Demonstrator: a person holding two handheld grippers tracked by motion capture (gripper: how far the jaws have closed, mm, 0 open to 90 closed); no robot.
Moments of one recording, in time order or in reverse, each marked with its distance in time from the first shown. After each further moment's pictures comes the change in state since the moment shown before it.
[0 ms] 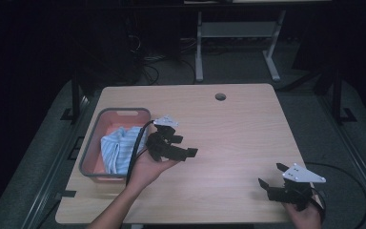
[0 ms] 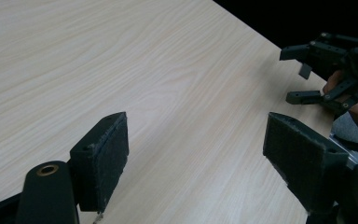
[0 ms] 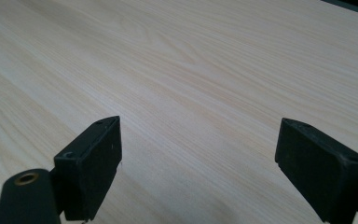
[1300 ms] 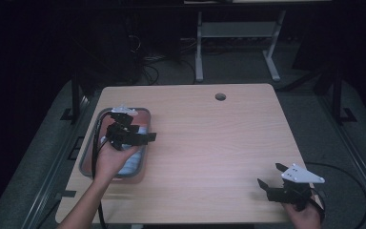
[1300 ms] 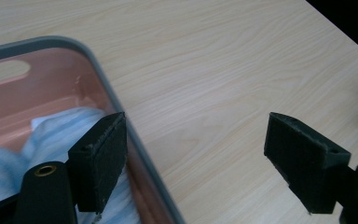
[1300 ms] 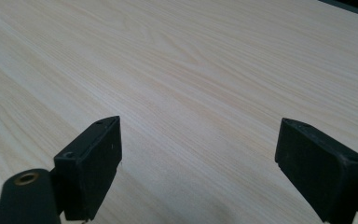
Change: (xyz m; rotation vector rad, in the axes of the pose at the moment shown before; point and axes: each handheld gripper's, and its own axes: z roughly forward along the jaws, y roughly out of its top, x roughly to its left) left arm 0.071 -0.018 -0.076 -0.010 0.292 -0.155; right arm 0.002 0.001 0.000 0.004 0.003 -0.014
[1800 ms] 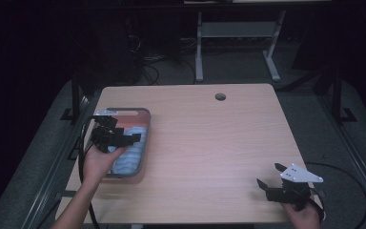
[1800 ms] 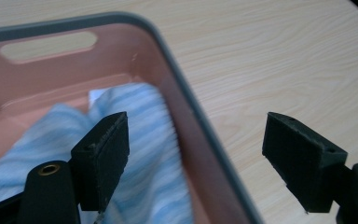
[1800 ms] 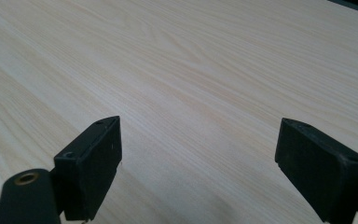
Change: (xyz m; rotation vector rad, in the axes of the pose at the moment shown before) left arm 0.031 -0.020 -0.014 0.001 0.101 -0.065; right arm 0.001 0.000 0.002 0.002 0.003 0.000
